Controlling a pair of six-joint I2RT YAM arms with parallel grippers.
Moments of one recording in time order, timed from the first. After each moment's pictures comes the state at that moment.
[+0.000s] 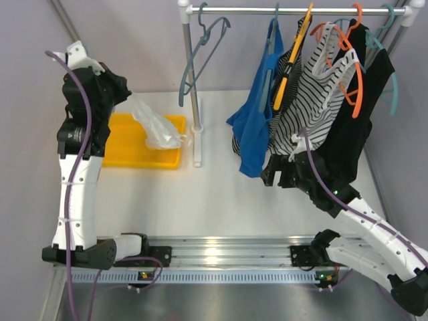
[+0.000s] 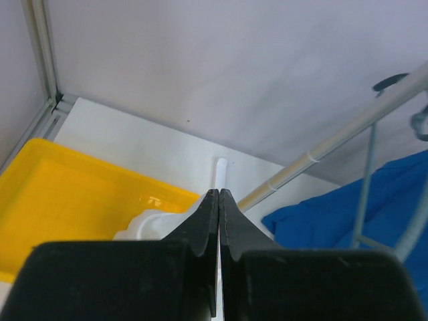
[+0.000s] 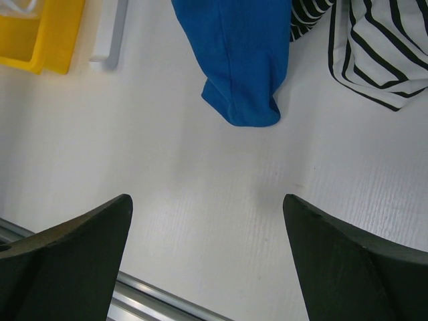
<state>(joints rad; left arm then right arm) -0.07 1.27 1.74 -0.60 -0.14 -0.43 0.63 0.82 0.74 -0.50 0.13 0.52</state>
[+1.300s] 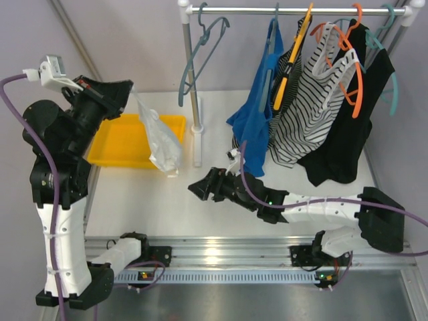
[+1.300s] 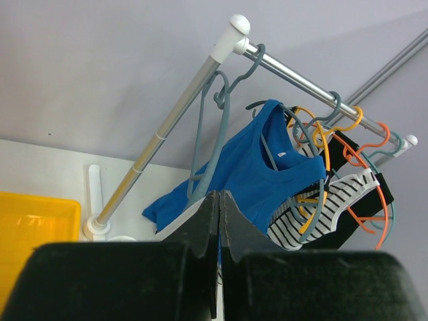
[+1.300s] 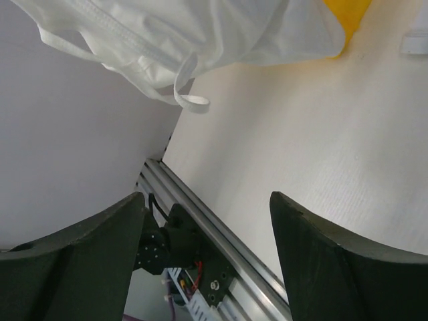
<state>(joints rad) -0.07 1.03 1.76 -0.58 0.21 -0.65 1.18 1.31 0.73 0.38 0.22 0.94</state>
